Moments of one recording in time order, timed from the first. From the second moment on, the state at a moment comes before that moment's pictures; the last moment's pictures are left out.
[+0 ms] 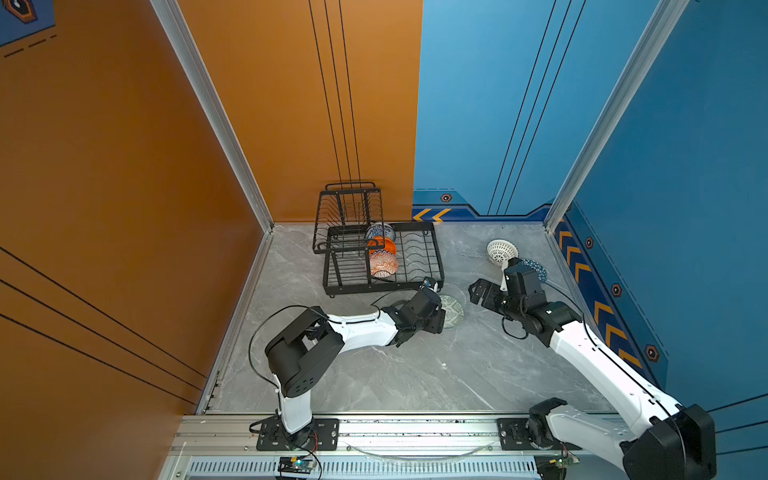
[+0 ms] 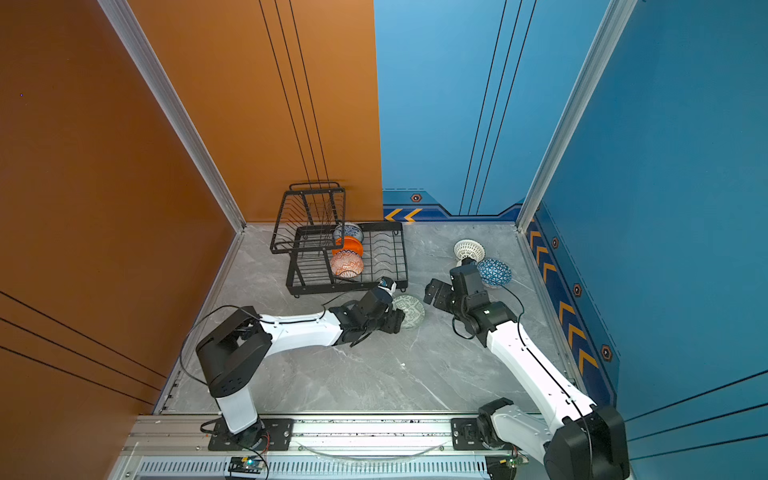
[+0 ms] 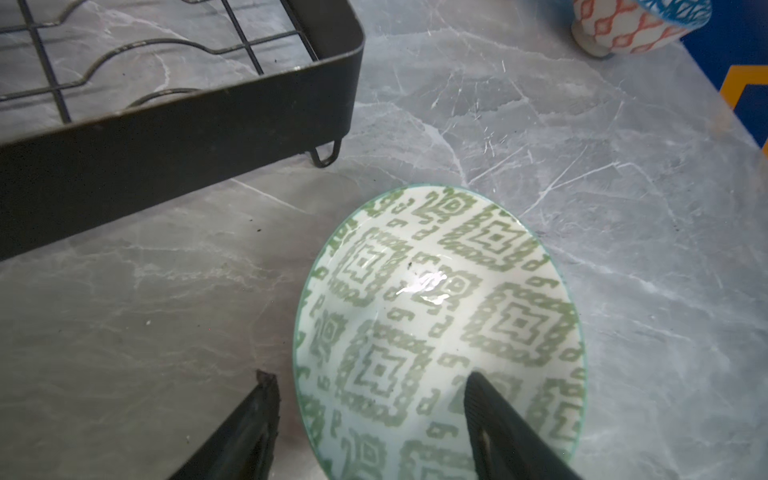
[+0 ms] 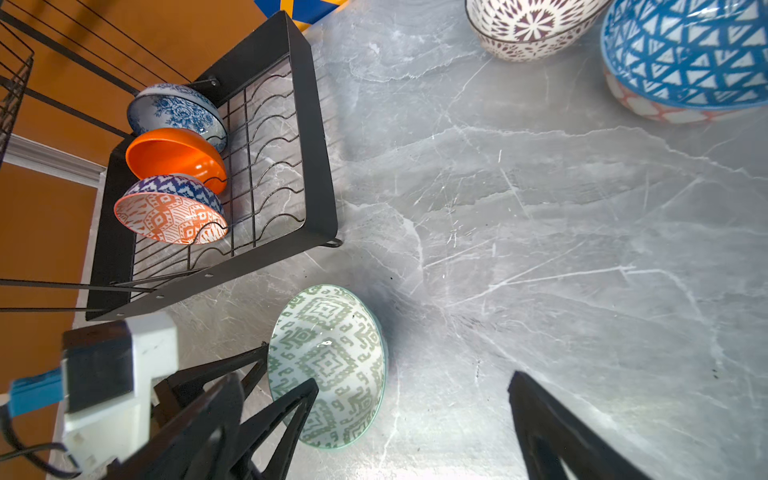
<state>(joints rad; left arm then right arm) -0.91 1.84 1.08 -0.02 -0.16 -0.51 0.33 1.08 0.83 -0.49 0.01 0.65</state>
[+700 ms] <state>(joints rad) -0.90 1.86 1.09 -0.03 -0.16 -0.56 0.28 1.02 0.77 -0.44 -0.07 0.69</state>
